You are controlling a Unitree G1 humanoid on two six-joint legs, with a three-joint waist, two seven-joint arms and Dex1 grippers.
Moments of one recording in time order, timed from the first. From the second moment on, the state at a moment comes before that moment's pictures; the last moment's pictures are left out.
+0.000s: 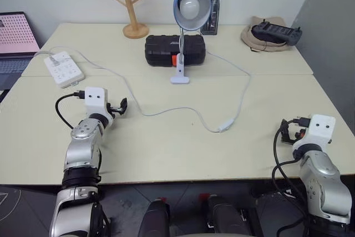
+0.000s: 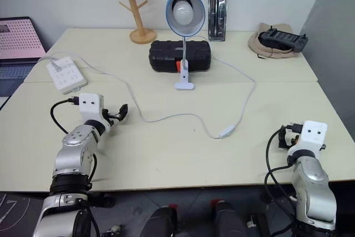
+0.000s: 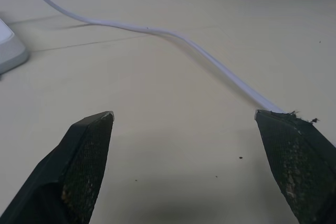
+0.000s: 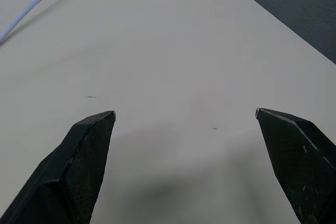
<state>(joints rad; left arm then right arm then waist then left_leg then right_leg) -0.44 0.46 0.24 0.36 -0.15 0.26 -0.28 0.00 -0.24 -0.35 -0.38 0.18 0.61 -0.03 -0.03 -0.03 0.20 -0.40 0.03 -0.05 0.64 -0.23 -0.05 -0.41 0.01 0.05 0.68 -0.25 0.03</state>
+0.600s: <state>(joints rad) -0.40 0.51 0.23 0.26 -0.16 0.30 -0.35 0.02 -0.34 -0.29 -0.39 0.19 0.63 0.11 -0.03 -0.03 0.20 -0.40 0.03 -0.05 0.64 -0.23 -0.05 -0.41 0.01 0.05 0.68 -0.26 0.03</state>
